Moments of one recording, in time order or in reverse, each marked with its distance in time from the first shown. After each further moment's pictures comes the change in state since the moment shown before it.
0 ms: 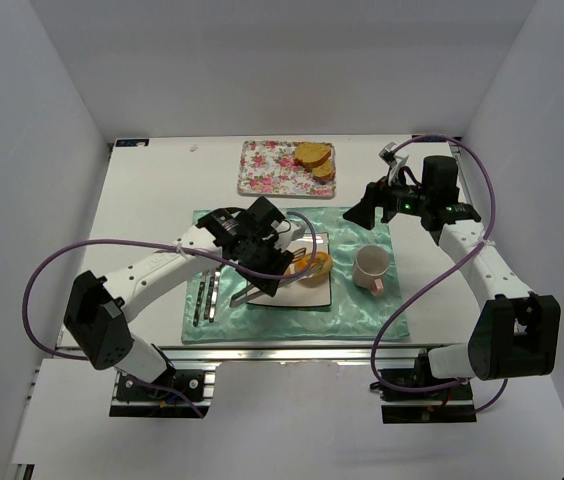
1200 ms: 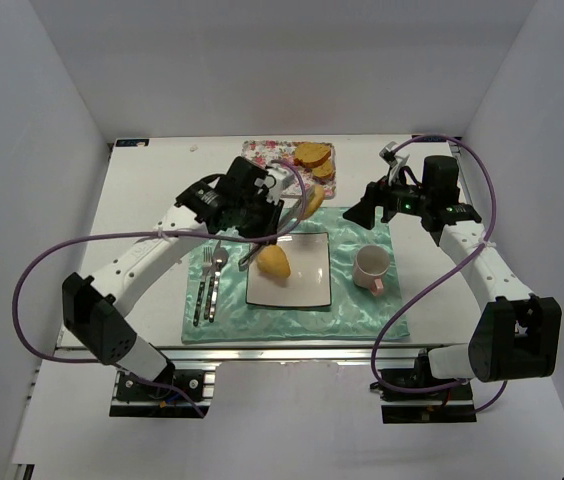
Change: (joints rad) left arm 0.151 0.041 0.216 0.113 -0.037 -0.024; right arm 0.002 -0.010 -0.002 0.007 0.000 0.005
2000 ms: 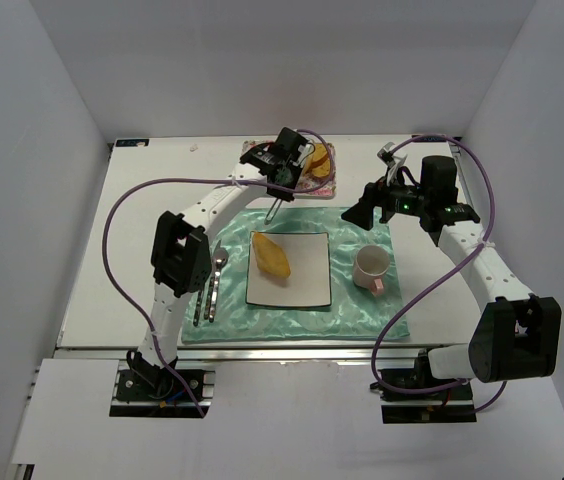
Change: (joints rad) left arm 0.043 0.649 0.577 0.027 -0.316 0.036; right arm 0.012 0.000 0.000 0.001 0.001 0.000
